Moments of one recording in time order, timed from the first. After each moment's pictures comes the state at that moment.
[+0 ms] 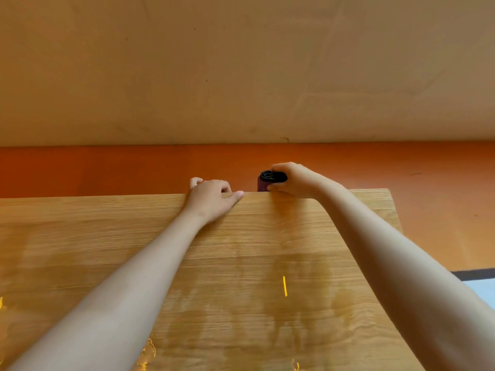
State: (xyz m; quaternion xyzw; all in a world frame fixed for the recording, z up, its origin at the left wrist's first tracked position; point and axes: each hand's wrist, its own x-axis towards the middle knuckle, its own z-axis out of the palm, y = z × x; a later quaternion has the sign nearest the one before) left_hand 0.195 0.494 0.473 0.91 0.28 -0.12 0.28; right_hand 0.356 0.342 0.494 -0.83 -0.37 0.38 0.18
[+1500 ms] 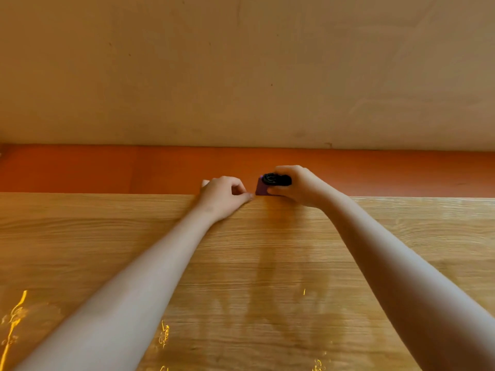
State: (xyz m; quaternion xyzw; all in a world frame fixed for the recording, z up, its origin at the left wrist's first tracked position) left_hand 0.066 0.676 0.465 0.90 0.26 -0.07 0.34; right_hand 0.201 0.528 0.497 -0.82 -0.40 0.33 0.24
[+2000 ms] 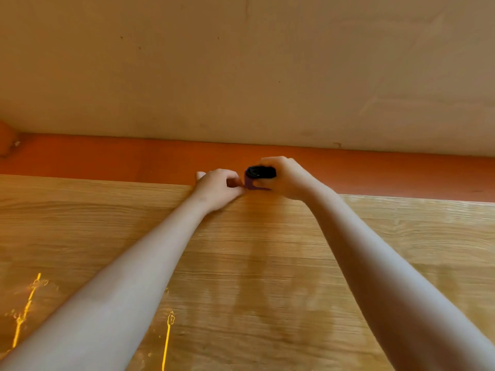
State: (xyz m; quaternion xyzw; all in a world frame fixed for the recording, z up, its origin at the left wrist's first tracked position) left_hand 0.063 0.674 0.466 0.89 0.28 -0.07 0.34; right_hand 0.196 0.540 0.498 -0.80 -0.44 0.32 0.25
